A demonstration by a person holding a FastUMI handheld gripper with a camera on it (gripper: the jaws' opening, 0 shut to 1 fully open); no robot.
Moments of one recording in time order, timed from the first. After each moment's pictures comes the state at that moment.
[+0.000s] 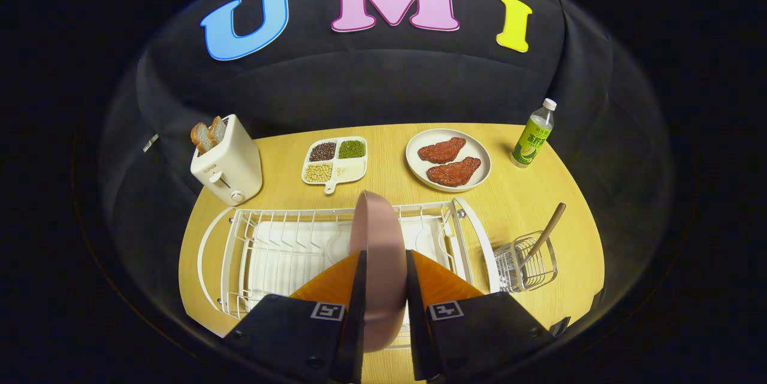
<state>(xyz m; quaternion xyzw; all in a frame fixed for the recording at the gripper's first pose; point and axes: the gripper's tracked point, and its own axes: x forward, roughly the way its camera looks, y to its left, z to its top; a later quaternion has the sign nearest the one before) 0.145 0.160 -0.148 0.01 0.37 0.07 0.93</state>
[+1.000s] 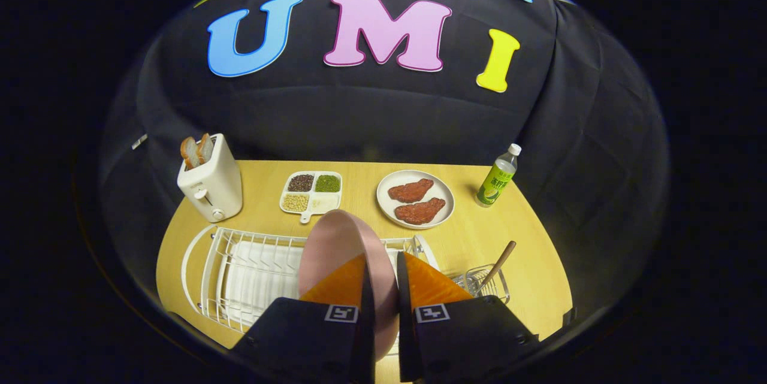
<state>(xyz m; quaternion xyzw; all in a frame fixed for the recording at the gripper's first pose) 0.151 0.127 -0.092 -0.02 0.29 0.04 0.96</state>
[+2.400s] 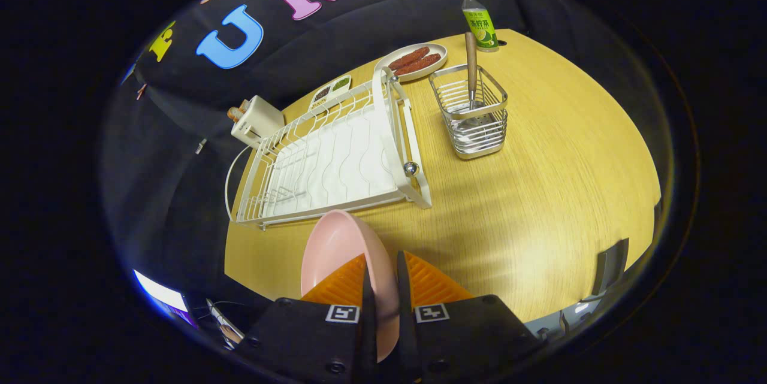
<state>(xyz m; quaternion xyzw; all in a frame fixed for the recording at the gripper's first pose) -0.035 0.030 -0.263 0.19 0.45 0.19 0.85</state>
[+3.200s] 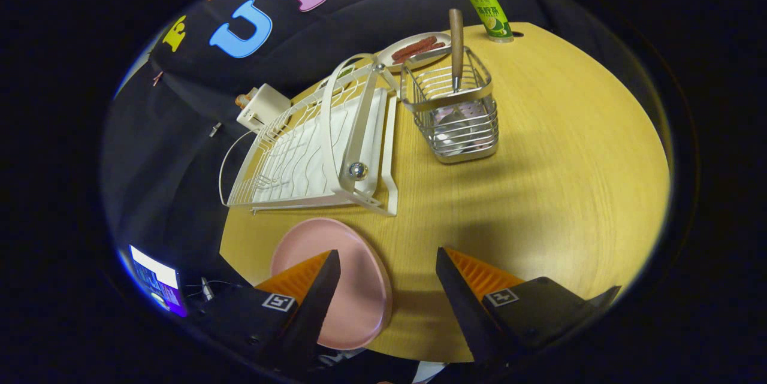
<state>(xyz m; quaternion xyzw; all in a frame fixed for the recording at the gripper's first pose) -0.004 -0.022 -0.298 0.16 0.43 0.26 0.85</state>
